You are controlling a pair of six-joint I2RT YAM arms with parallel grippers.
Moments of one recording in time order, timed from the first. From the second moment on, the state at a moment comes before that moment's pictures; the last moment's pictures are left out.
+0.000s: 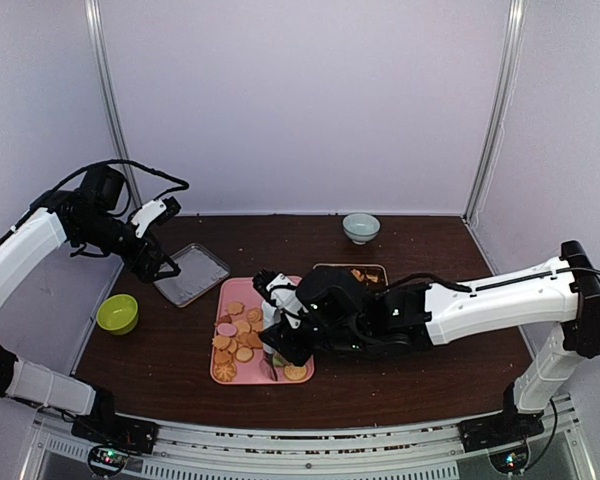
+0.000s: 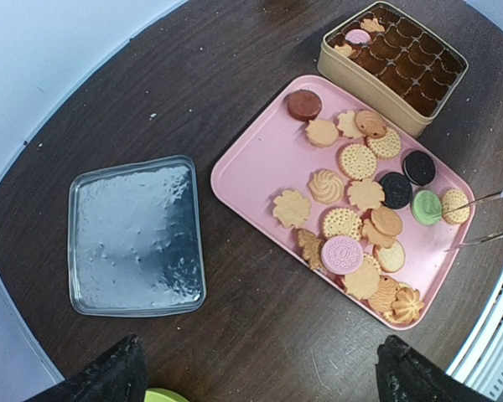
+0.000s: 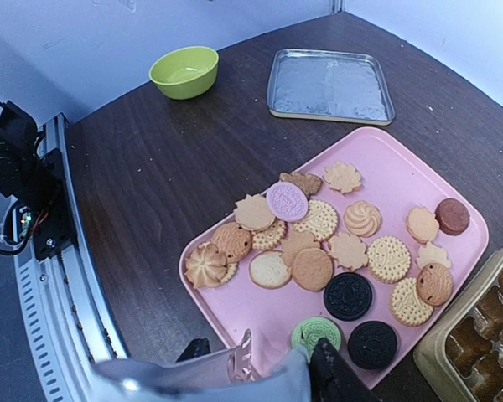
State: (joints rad) left arm -0.21 1.25 1.24 -0.96 0.38 0.53; right arm 1.28 1.66 1.19 -0.10 0.19 0.24
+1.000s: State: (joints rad) left arm -0.21 1.25 1.24 -0.96 0.38 0.53; right arm 1.28 1.64 1.12 -0.03 0.34 0.31
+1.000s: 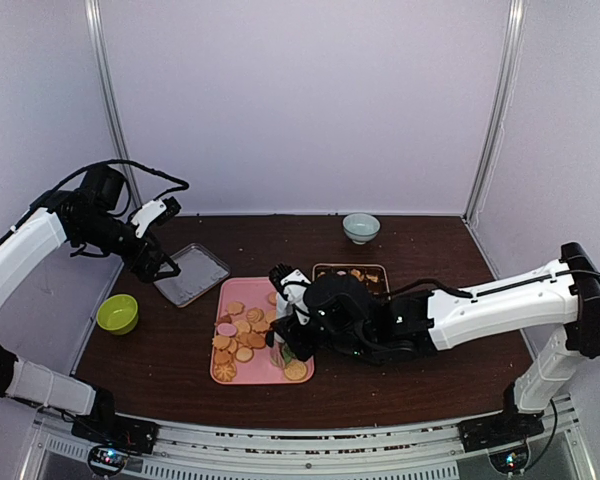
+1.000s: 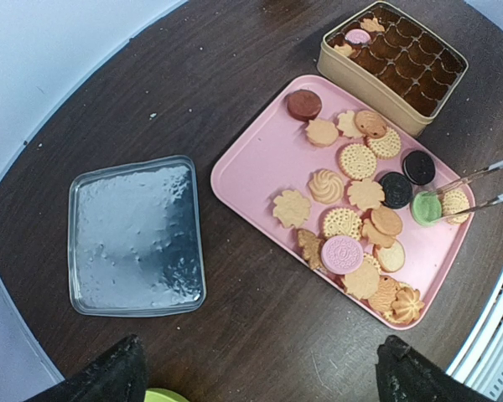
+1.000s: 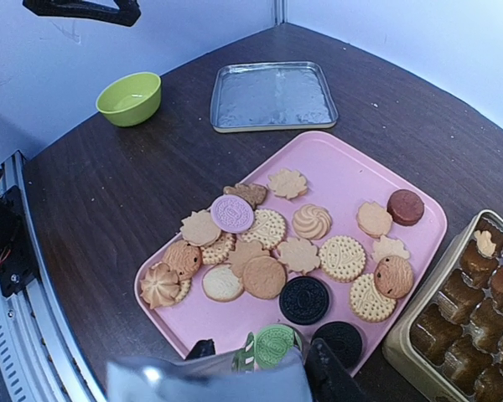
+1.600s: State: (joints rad) left arm -0.21 1.25 1.24 -0.97 0.38 0.53; right arm 1.28 1.73 1.21 0.02 0.23 0.30
